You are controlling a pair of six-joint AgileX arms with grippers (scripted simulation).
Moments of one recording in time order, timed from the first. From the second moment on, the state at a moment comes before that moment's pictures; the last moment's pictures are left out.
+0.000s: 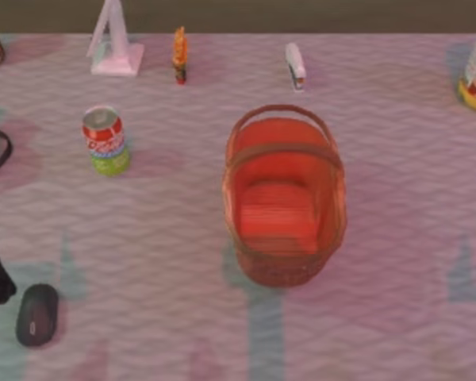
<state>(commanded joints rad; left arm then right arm) 0.00 0.00 0.00 0.00 0.00 0.00 0.00 0.00 0.00 0.00 0.00 0.00</state>
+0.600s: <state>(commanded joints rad) -0.03 0.27 0.17 -0.19 0.01 0.05 0.00 0.00 0.00 0.00 0.00 0.00</state>
